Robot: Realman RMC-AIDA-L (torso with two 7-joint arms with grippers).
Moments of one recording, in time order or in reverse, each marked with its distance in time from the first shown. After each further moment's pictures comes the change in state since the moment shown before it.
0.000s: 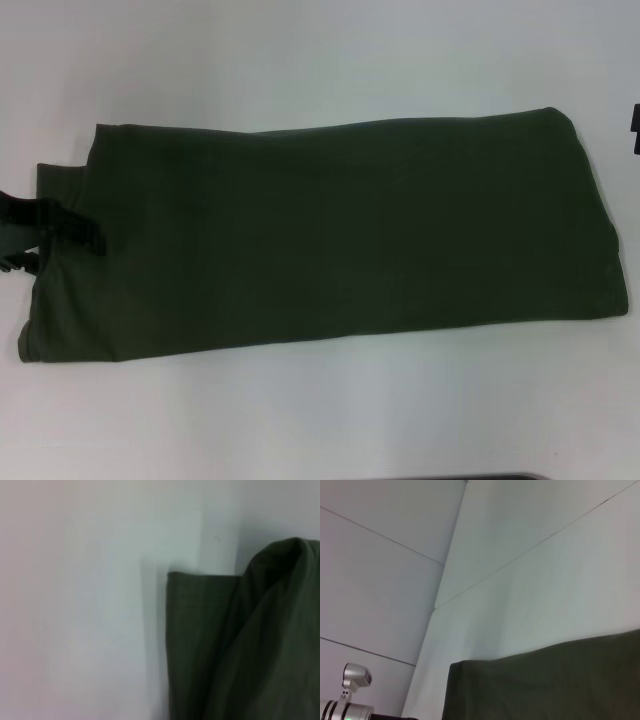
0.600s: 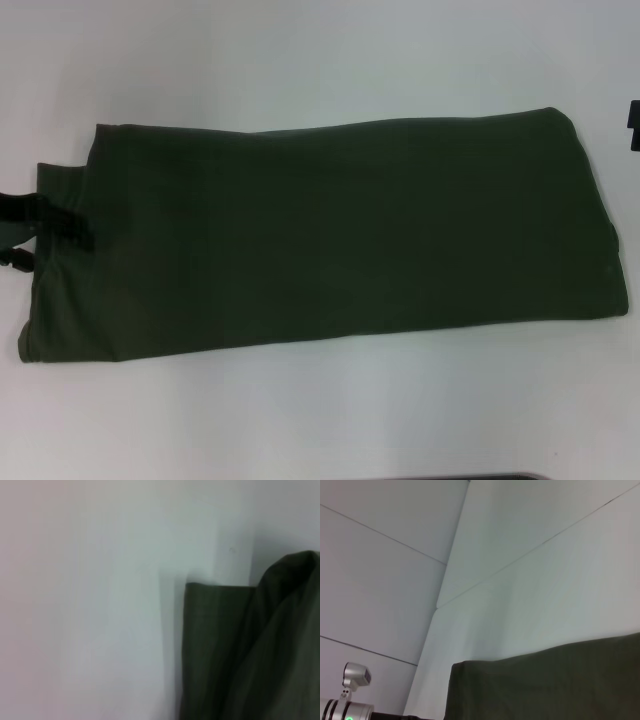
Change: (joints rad) left arm 0.006 0.006 0.000 -0.013 0.009 -0.009 -0.007; right arm 0.008 0.001 0.000 0.001 0.000 0.001 0.000
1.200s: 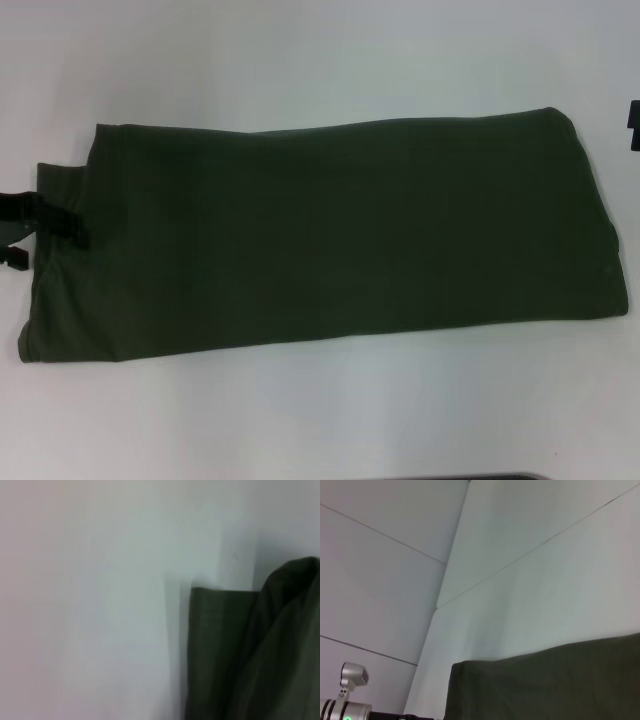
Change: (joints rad) left arm 0.011 -0.003 0.000 -0.025 -0.002 0.005 0.000; right arm 0.000 0.000 0.000 -0.001 0.000 0.000 -0.001
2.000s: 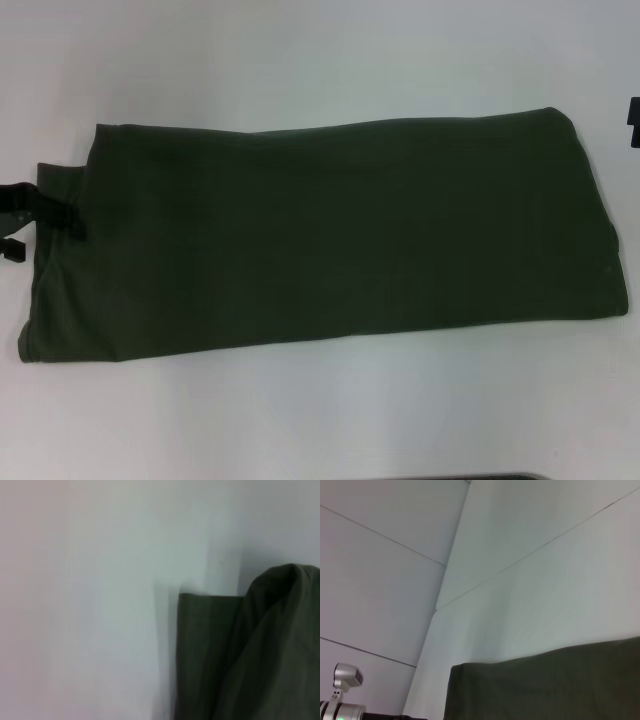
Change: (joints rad) left arm 0.013 0.002 -0.001 -0.053 -0.028 0.039 0.002; right arm 0.002 0.000 0.000 -0.001 0.002 0.006 0.000
